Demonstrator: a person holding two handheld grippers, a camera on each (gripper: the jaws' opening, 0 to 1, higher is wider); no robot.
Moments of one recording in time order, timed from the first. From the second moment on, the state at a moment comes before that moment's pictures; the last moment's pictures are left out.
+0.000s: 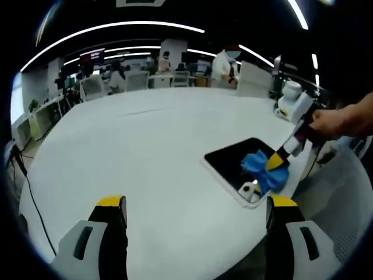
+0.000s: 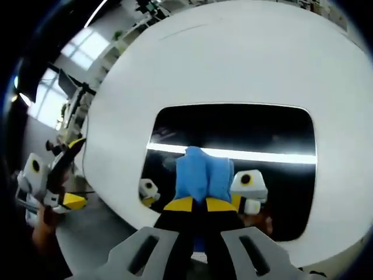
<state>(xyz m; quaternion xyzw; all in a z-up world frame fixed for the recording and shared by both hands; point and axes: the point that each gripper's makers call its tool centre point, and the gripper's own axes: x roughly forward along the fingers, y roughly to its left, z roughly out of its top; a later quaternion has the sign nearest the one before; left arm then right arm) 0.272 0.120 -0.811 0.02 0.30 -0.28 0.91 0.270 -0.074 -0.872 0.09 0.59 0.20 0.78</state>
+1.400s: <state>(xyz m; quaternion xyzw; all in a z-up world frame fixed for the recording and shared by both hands) 0.270 0.111 -0.817 0.03 0.30 -0.31 0.90 0.271 -0.008 -0.871 0.09 0.59 0.20 0.77</state>
